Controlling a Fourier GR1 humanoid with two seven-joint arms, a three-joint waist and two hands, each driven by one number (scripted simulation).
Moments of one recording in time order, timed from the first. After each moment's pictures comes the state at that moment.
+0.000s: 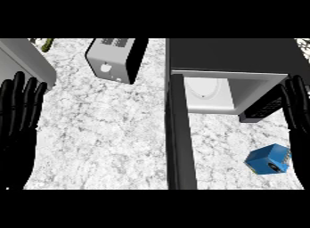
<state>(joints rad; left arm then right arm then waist) 0.01 0.09 -0.06 -2.10 -0.01 0.03 -0.03 0.02 -0.10 0.03 -2.10 -0.02 0.02 -0.03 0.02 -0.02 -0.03</state>
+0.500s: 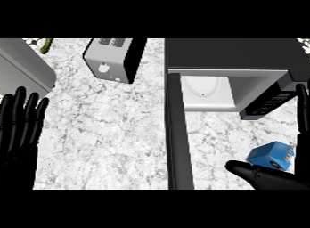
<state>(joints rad) 0.12 0.04 -0.11 -2.19 0.00 0.06 0.06 0.01 -0.01 0.09 -2.19 0.15 -0.26 0.16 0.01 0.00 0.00</state>
